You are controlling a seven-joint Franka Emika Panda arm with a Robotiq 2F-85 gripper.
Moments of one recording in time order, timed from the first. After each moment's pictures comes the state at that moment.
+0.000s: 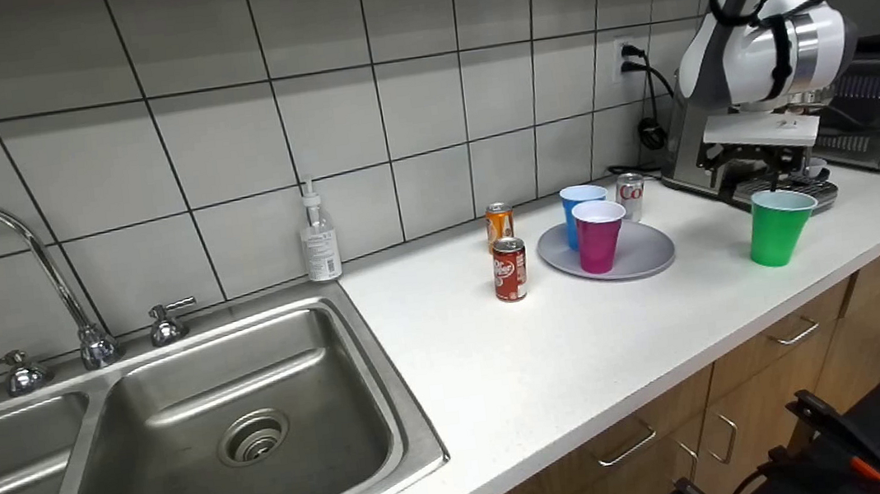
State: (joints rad) arm -0.29 0.42 -0.41 -2.11 0.08 2.78 0.30
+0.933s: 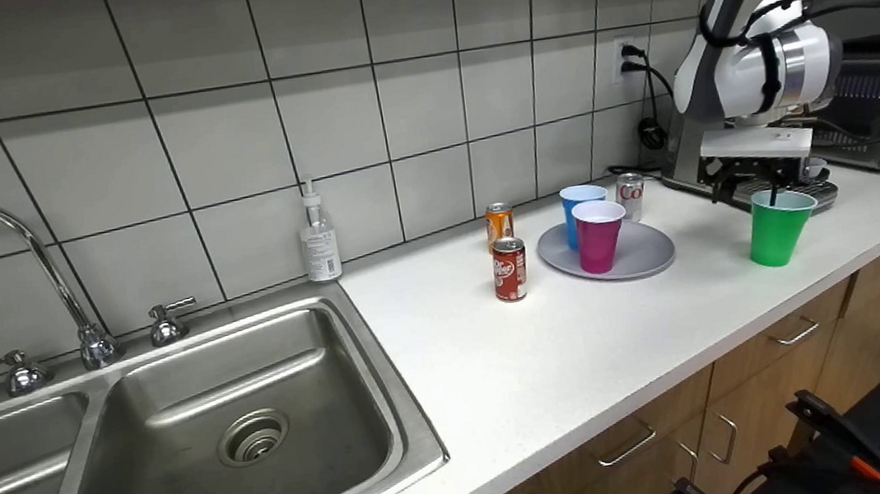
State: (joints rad) arm -0.30 0.51 -0.41 -2.04 0.08 2.72 0.31
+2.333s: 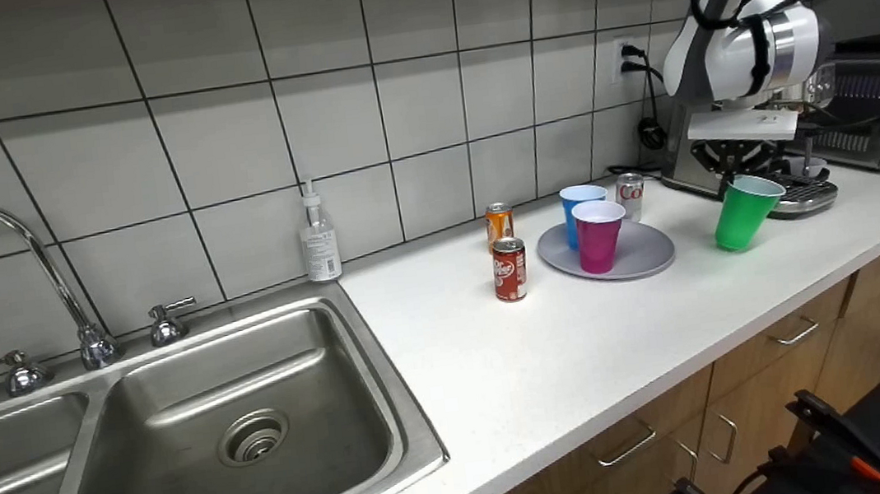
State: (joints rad) arm -0.27 0.48 -0.42 -2.02 0.08 2.72 0.32
